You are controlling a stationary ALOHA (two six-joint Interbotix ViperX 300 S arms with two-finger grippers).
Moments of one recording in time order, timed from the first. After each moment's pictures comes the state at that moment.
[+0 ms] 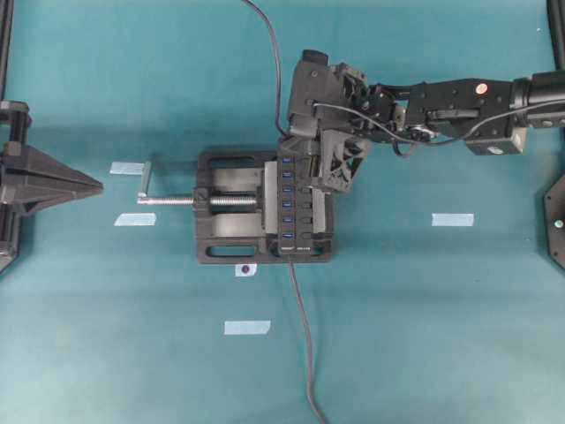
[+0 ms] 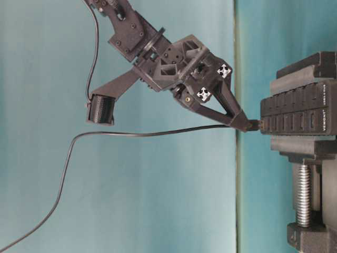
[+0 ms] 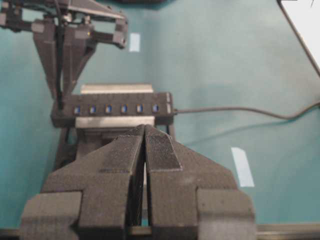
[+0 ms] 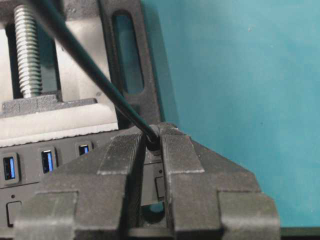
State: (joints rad) left arm -0.02 -1.05 1.17 0.01 0.10 -0.02; right arm -0.23 0.10 0.55 0.02 0.12 -0.09
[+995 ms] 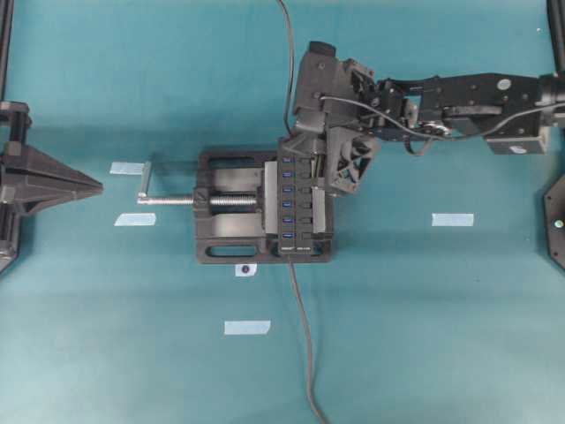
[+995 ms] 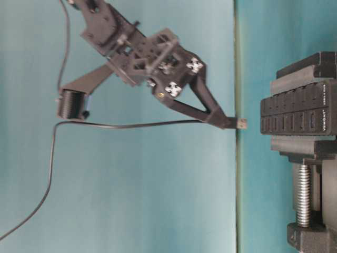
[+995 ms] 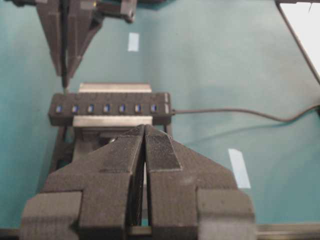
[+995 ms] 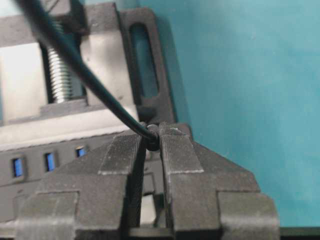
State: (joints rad) left arm -0.02 -1.05 1.17 0.01 0.10 -0.04; right arm -0.19 0.00 0.53 0.02 0.24 -0.05
